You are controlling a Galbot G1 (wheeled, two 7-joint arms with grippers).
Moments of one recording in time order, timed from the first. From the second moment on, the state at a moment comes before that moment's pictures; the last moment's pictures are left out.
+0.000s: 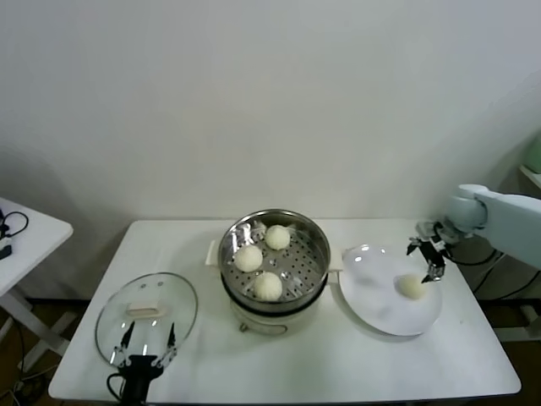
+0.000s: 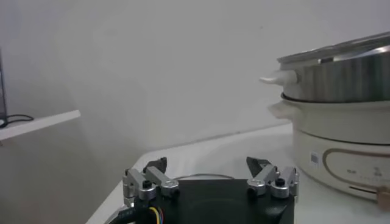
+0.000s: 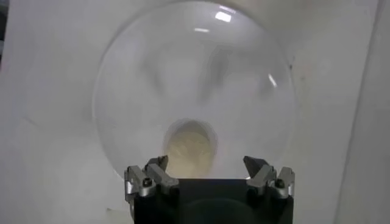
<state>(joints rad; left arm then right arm) 1.70 -1.61 -0.75 -1.87 0.14 -0.24 0.08 0.49 0.67 -1.56 1.12 0.24 -0.03 -0.95</state>
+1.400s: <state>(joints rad) 1.72 -1.61 -0.74 -1.87 0.15 -0.25 0.08 0.39 0.72 -1.43 1.03 0.20 -0.02 -0.98</state>
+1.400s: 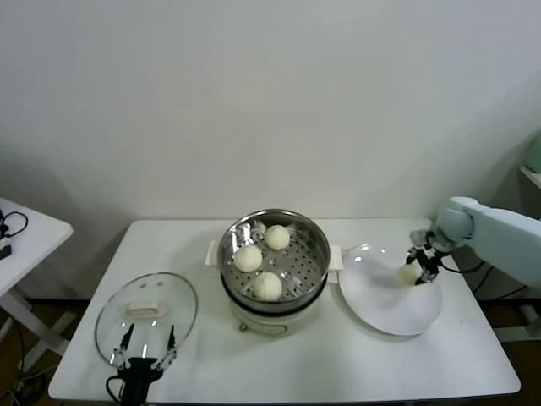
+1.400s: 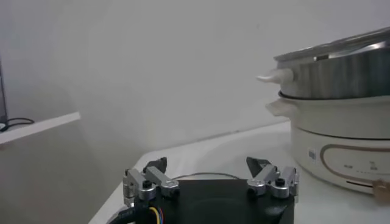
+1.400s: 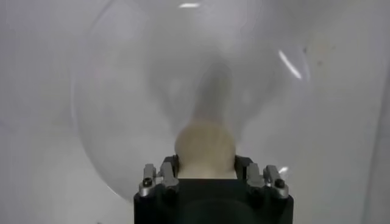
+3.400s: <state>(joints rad) 1.70 -1.61 -0.74 -1.87 0.13 -0.25 0.08 0.60 1.01 -1.50 1.40 0.57 -0.35 -0.81</state>
